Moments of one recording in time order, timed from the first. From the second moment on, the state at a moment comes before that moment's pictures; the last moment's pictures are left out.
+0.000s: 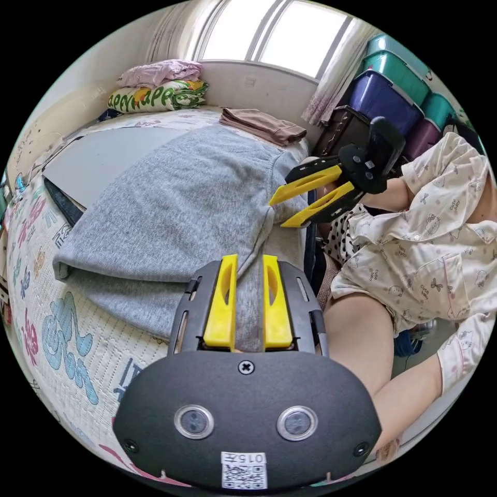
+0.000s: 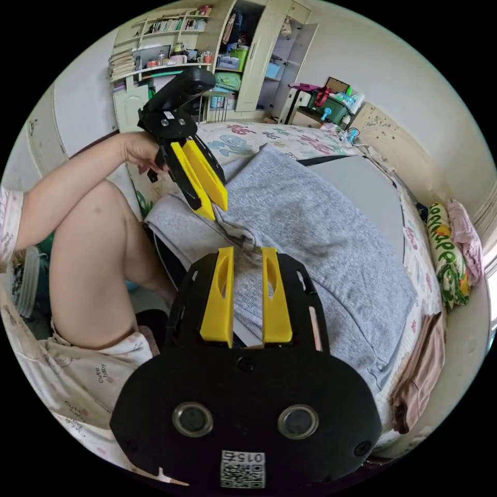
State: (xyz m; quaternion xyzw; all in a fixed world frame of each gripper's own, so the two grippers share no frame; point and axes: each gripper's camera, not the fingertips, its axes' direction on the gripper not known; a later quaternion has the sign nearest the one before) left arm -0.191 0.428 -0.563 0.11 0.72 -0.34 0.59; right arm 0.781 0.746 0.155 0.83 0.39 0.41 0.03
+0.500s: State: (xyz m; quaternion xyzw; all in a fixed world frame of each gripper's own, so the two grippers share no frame) left arm -0.224 0.439 -0.533 0.10 0.68 -0.30 0.66; right arm 0.755 0.774 0.189 0.81 0.39 0.42 0.11
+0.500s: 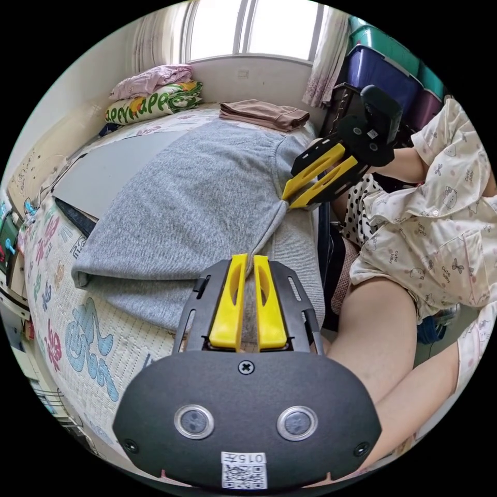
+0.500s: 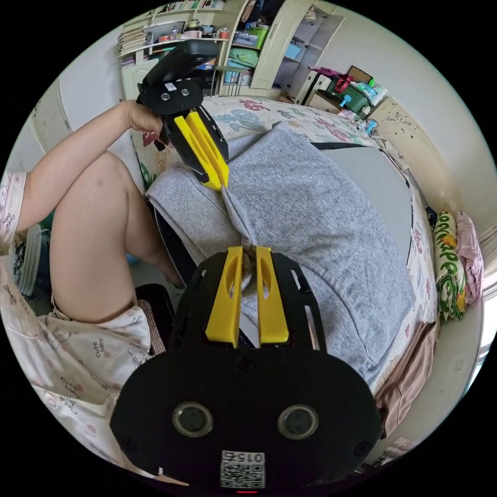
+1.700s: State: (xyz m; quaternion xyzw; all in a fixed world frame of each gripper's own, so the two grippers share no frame) left arm -0.198 0.638 -0.526 0.07 0.64 -0.66 0.38; right arm 0.669 0.882 0.699 0.99 0.05 0.06 -0.11
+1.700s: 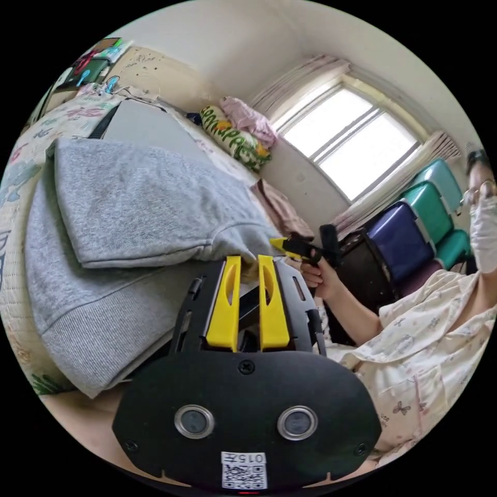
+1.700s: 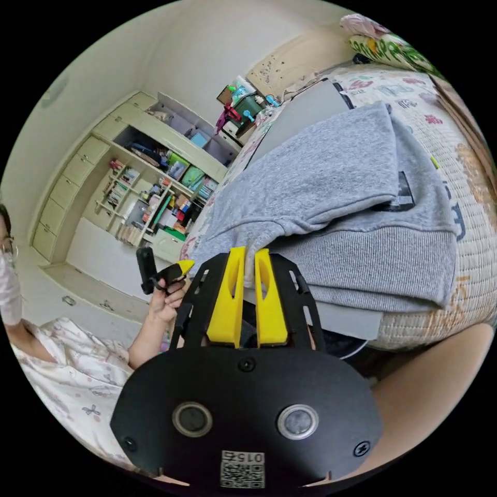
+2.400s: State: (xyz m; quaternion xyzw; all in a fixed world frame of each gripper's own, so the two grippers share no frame) left arm -0.280 0.701 -0.581 -0.09 0.59 -0.66 0.46; right arm 0.608 0.857 0.789 0.97 0.04 0.15 -0.17
